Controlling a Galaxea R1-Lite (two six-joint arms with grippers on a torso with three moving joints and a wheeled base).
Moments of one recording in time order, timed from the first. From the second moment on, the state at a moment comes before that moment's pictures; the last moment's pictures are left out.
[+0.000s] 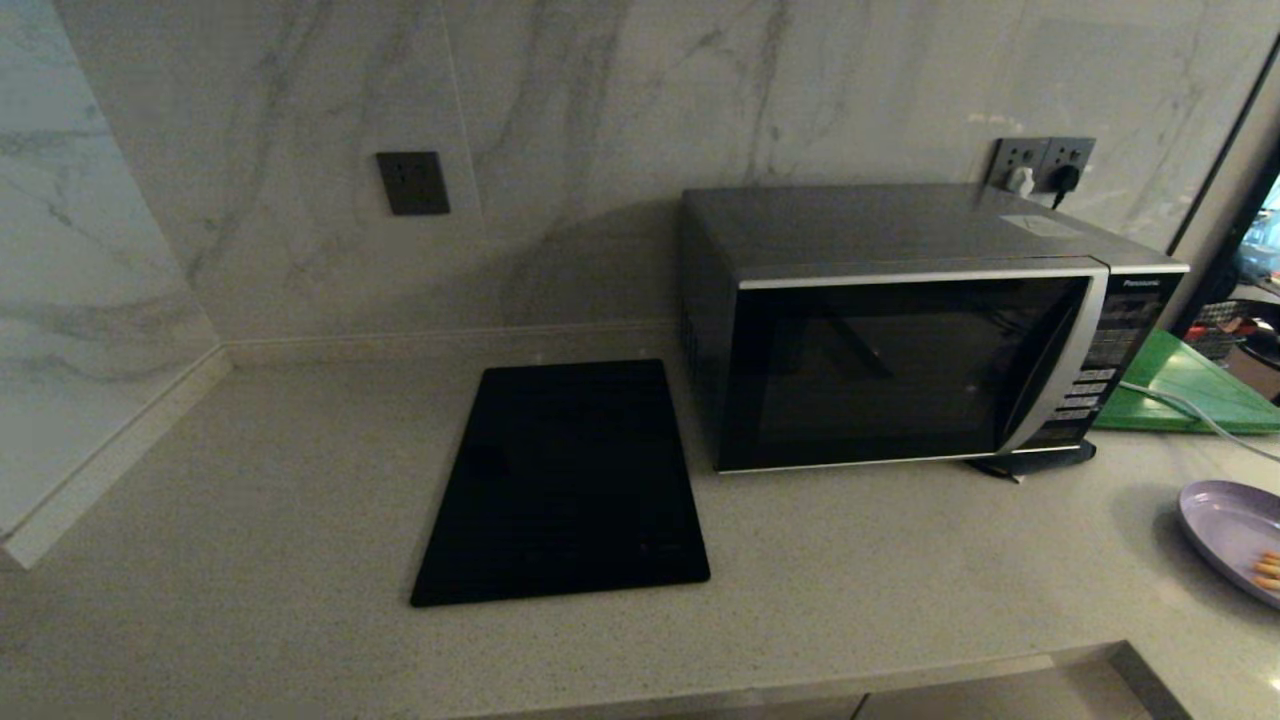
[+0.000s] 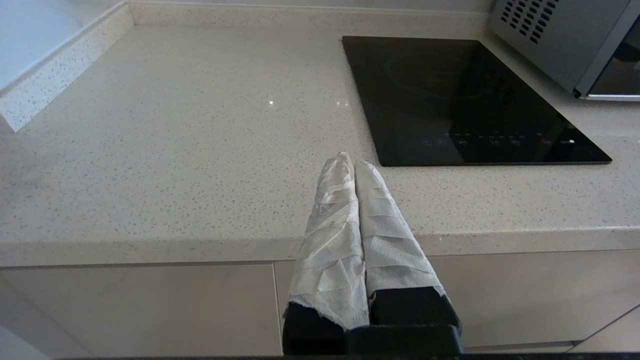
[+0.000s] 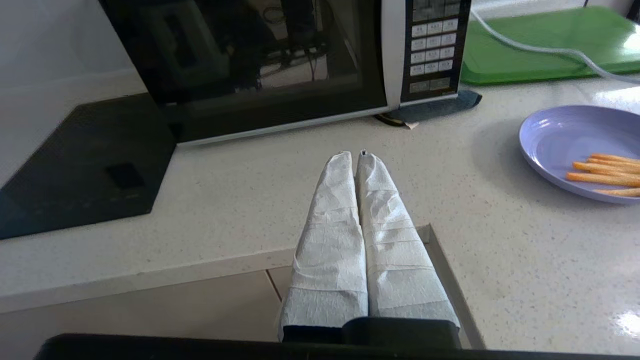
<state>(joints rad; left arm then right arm) 0.00 0.00 0.00 -0.01 0.03 -0.07 0.00 0.23 -0.30 0.05 -0.05 0.18</state>
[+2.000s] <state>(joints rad) 0.00 0.00 0.00 -0.01 0.03 -0.07 0.06 1.11 -0.56 -0.33 -0.51 0.05</state>
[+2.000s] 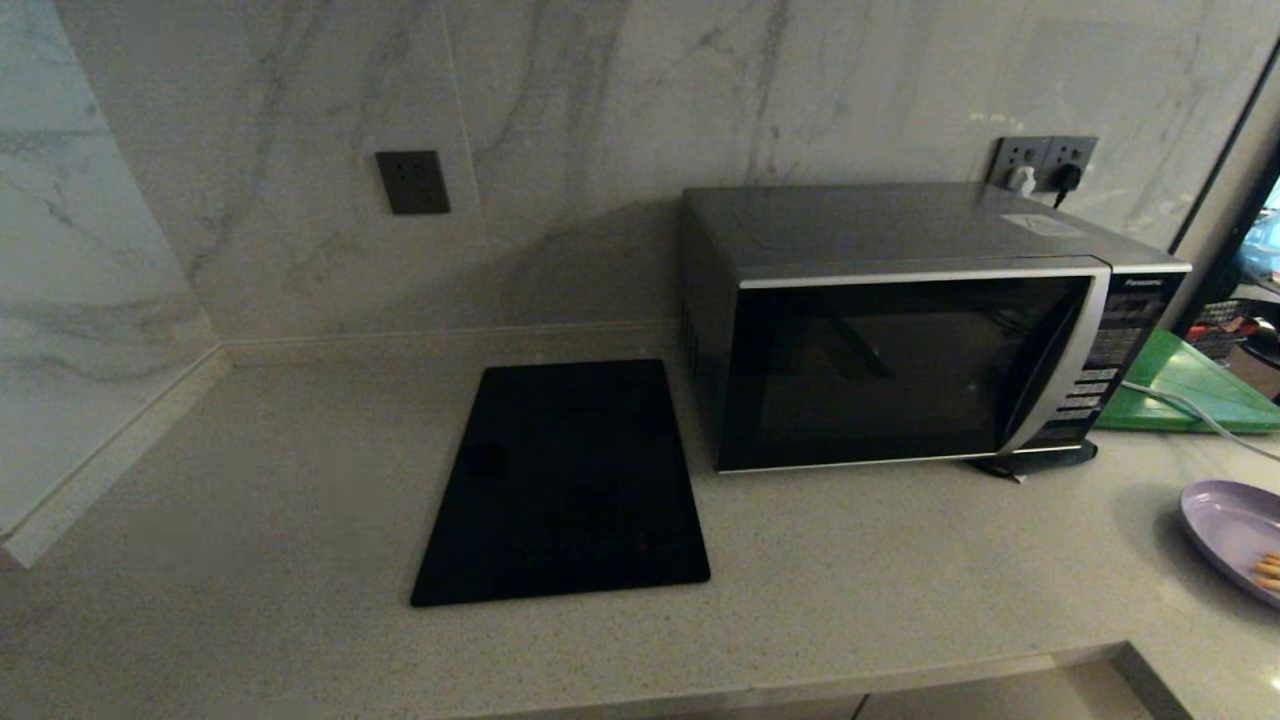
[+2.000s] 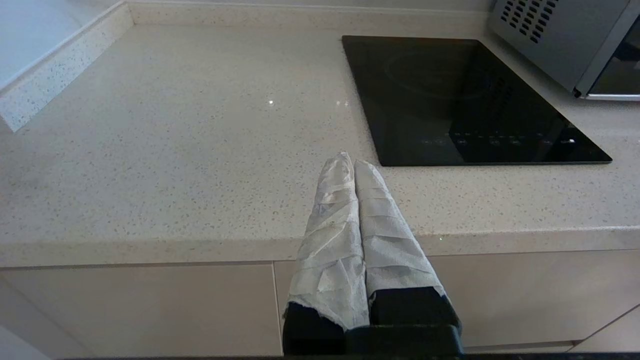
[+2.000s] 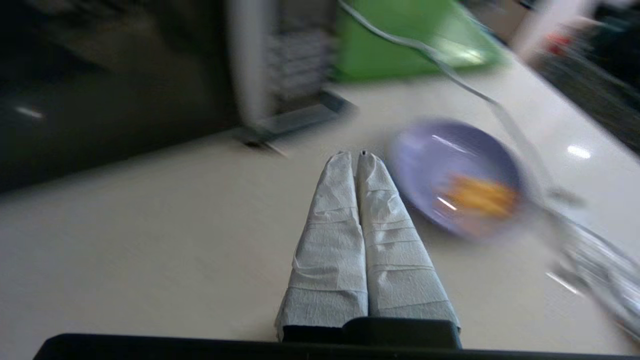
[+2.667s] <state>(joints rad) 0.00 0.00 0.00 -0.01 0.03 -0.07 0.30 1.48 -0.70 -0.50 -0.98 0.07</state>
